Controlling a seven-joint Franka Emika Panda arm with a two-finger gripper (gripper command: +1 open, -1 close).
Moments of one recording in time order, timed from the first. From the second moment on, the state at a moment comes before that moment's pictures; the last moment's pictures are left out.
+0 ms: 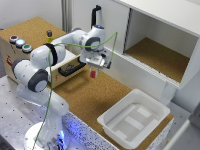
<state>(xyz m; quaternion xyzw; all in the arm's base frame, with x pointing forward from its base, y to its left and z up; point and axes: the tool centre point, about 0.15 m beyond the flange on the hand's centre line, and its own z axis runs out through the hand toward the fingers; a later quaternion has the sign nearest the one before) 0.316 -0.163 0.393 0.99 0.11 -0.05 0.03</state>
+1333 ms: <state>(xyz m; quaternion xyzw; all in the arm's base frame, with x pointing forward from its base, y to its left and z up) 0.373 -0.383 0.300 1.00 -0.03 -0.05 0.00</state>
